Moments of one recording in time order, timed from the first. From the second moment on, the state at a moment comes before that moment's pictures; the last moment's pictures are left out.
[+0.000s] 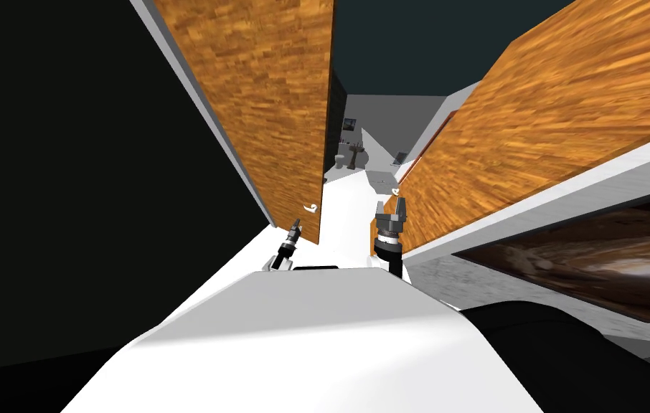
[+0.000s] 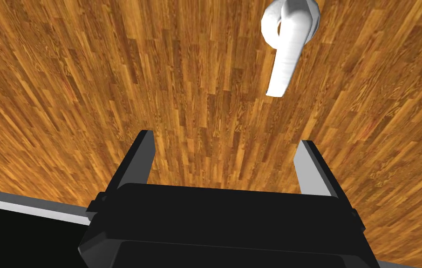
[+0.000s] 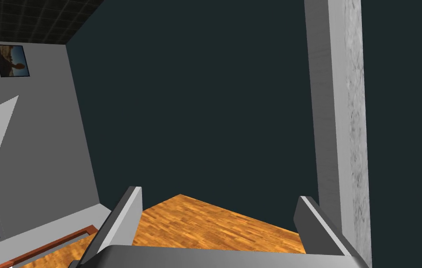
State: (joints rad) arm 0.05 0.10 -0.25 -1.05 -0.04 -0.70 0.13
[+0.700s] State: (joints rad) arm 0.00 0.10 -0.29 -0.91 -0.04 -0.74 0.13
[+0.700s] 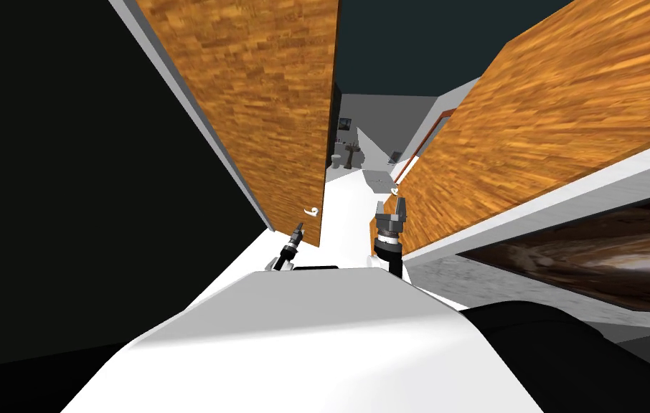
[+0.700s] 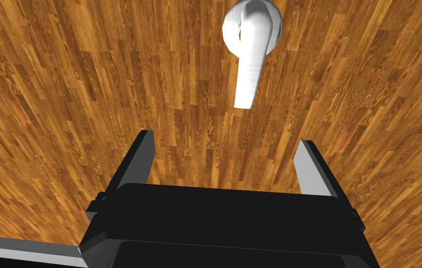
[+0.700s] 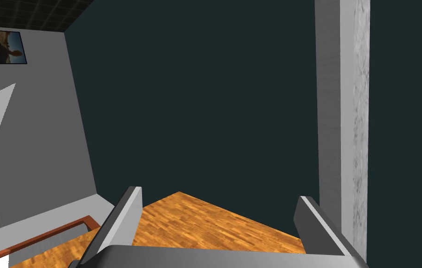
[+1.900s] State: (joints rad) arm -0.05 0.09 -0.29 -0.79 -0.03 -0.76 0.12
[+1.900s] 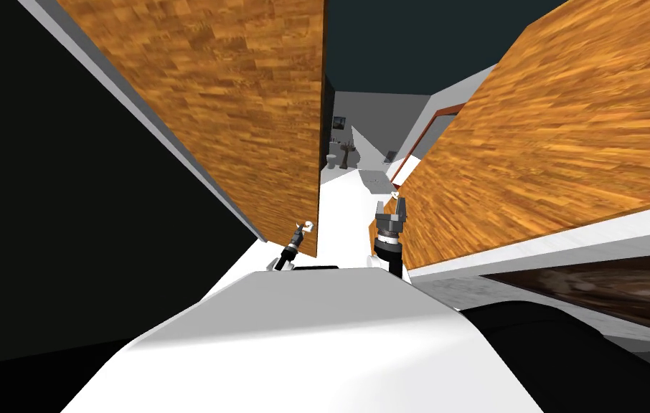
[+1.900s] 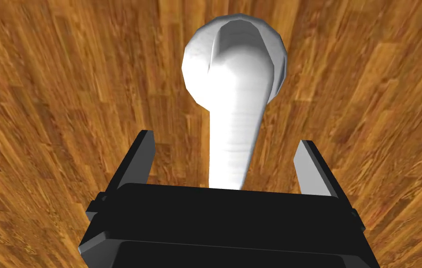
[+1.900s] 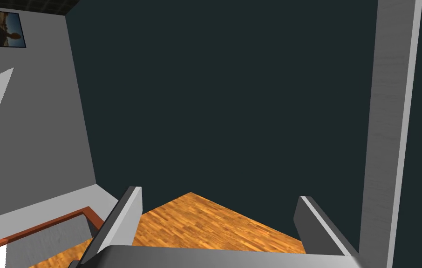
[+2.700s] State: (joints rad) arm -0.06 0.08 -0.29 -0.79 -0.03 -0.76 0.12
